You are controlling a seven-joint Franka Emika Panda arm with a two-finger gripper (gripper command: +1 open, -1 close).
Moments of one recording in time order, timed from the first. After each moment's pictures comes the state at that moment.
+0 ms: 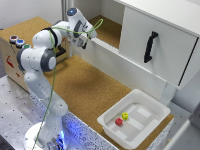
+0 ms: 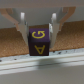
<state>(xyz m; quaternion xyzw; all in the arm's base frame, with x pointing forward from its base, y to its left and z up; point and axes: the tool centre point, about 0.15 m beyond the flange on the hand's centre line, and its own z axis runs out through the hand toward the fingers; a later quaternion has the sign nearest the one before) 0.592 0.190 0.487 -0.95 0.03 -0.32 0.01</state>
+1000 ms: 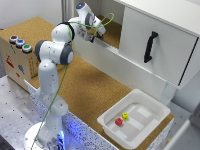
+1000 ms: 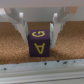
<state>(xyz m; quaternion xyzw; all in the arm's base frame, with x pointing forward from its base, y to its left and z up) 0.648 0.192 0.474 -0.95 0.04 -0.30 -0.04</state>
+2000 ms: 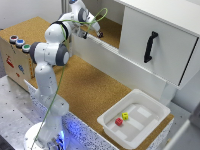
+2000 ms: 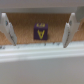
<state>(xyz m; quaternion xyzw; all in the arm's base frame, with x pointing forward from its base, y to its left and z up) 0.548 0.217 0.475 -0.97 0.07 -0.23 -0.05</state>
